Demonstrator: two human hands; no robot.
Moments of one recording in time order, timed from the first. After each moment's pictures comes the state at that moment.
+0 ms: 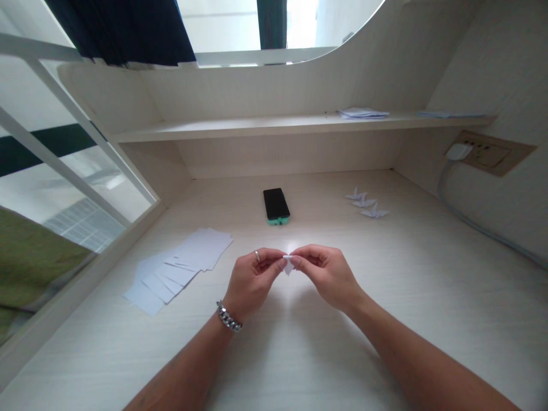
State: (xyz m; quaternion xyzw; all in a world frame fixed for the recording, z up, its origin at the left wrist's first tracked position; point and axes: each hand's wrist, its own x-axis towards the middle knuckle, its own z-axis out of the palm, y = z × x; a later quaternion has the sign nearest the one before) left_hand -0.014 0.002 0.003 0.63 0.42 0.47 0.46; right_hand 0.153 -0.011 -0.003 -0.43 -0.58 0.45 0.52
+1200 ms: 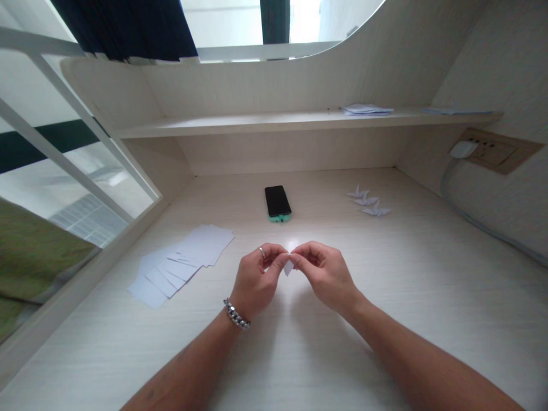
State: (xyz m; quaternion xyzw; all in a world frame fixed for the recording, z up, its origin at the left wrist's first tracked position) left_hand -0.008 -0.002 -0.001 0.65 0.45 0.47 0.39; right_hand 0.143 -0.015 -0.007 -0.46 -0.57 0.42 0.54
